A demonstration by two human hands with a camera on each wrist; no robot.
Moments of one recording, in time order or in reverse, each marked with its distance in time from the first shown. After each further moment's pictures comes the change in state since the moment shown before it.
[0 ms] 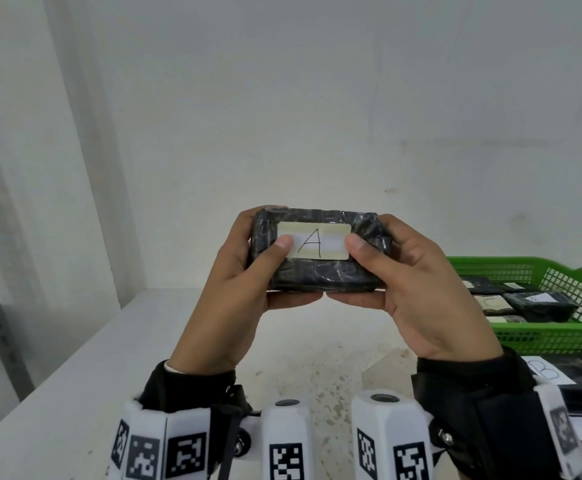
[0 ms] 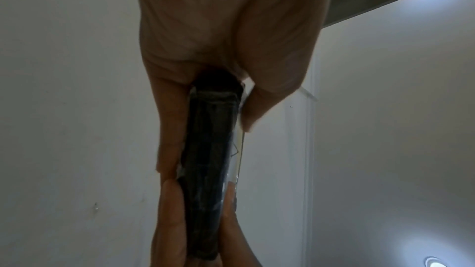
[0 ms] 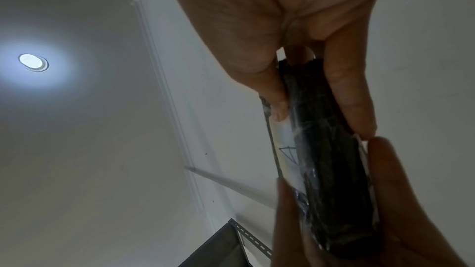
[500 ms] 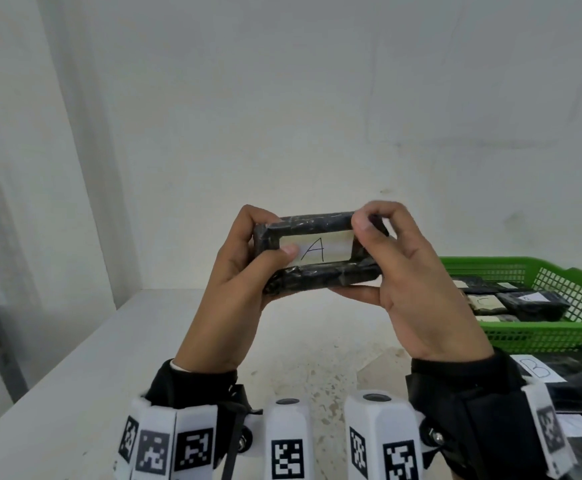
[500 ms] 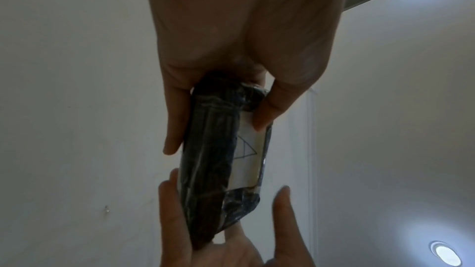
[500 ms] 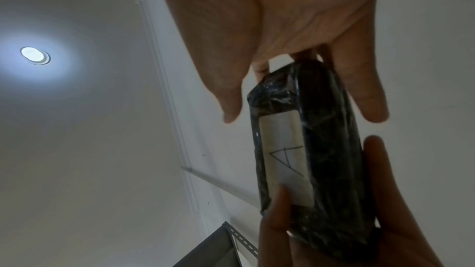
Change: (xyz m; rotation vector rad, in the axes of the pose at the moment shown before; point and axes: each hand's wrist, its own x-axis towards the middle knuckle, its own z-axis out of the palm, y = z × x) left_hand 0.000 -0.005 0.001 -0.017 -0.070 0.104; right_hand -0.001 -0.003 0.001 -0.094 0.030 -0.029
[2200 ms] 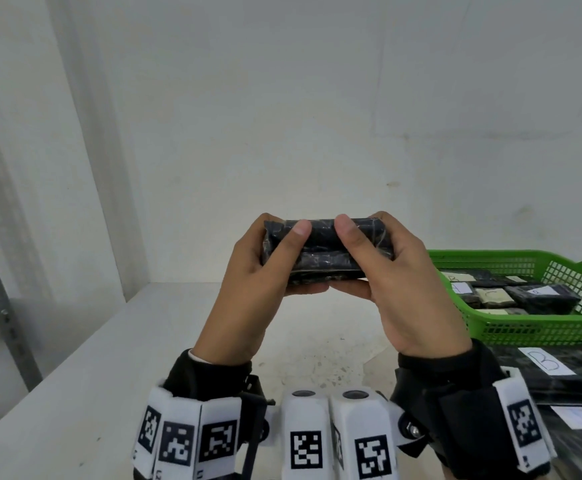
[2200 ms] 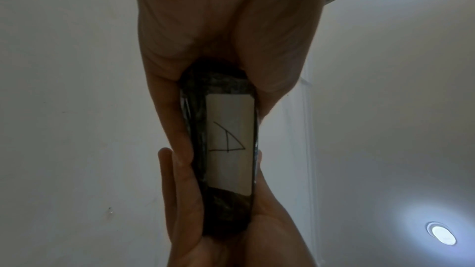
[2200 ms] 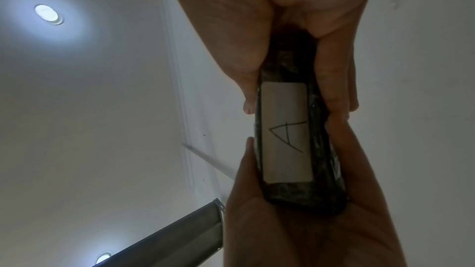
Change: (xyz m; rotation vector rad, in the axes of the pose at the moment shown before) left_hand -0.002 0.000 0.012 0.071 0.115 -0.117; right_hand -0.003 0.010 0.015 -0.019 0.092 -0.001
